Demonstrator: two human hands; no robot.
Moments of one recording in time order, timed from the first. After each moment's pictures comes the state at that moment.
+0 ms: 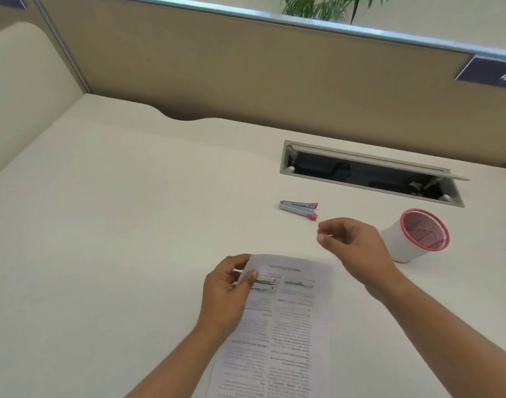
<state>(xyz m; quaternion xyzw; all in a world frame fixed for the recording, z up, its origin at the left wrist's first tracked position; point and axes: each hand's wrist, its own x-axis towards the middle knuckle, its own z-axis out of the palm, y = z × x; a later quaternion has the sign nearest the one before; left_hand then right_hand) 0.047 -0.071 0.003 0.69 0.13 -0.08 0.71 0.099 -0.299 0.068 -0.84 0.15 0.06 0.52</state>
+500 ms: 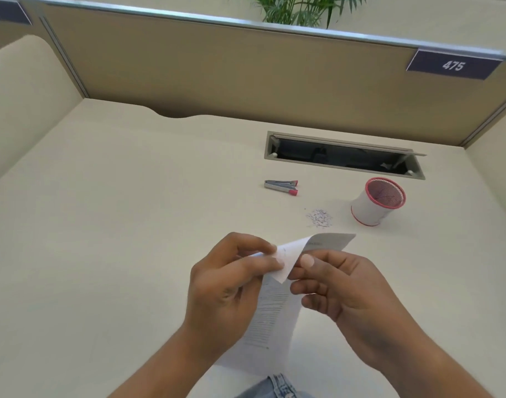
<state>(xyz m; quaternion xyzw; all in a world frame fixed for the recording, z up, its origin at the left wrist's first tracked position) -0.044 -0.071 0.104 0.76 -0.26 0.26 0.53 -0.071 -0.251 0.153 -0.61 0.14 0.17 0.76</state>
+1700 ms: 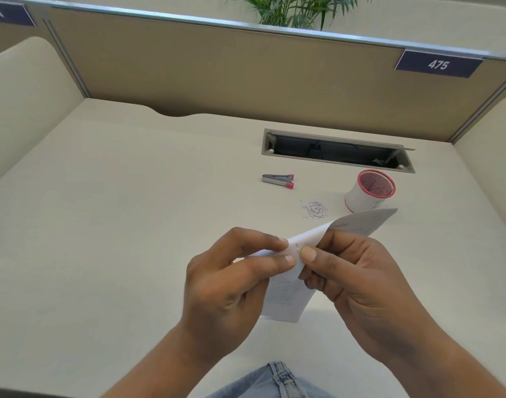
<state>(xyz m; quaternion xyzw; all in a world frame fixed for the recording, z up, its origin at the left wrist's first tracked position) -0.080 -0.070 0.139 0.75 -0.30 0.32 0.50 -0.102 -0.242 0.181 -0.62 0.02 0.10 0.78</state>
